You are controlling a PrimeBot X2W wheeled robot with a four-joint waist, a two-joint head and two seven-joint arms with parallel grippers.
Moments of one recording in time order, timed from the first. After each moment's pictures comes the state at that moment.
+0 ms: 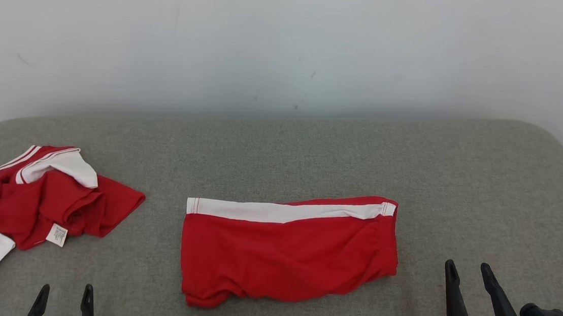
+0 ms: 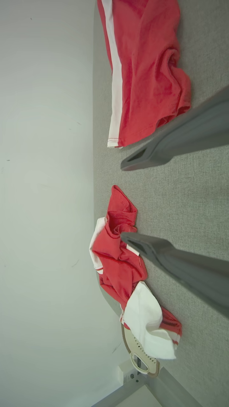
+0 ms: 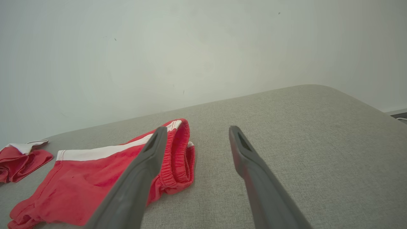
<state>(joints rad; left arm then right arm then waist) 0.06 0.12 0.06 0.04 -0.10 0.05 -0.26 -0.03 -0.21 0.20 0.12 0.36 0.13 -0.20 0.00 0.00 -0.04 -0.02</state>
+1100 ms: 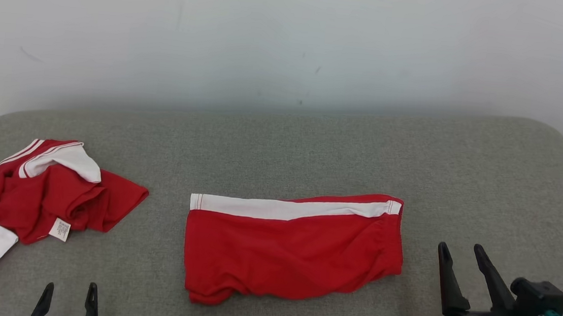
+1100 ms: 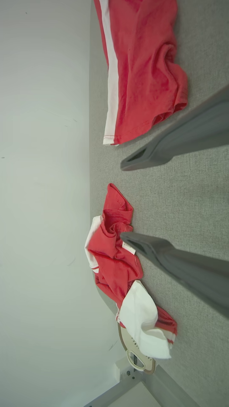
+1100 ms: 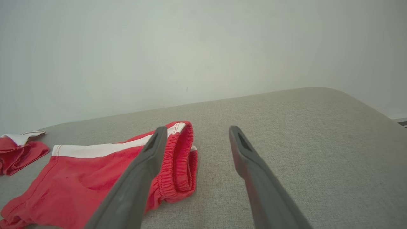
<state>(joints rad) 0.05 0.12 0.05 0.05 -0.10 0.06 -0.26 -0.11 -0.23 0.22 0.17 0.33 0.13 -0.16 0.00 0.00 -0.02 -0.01</state>
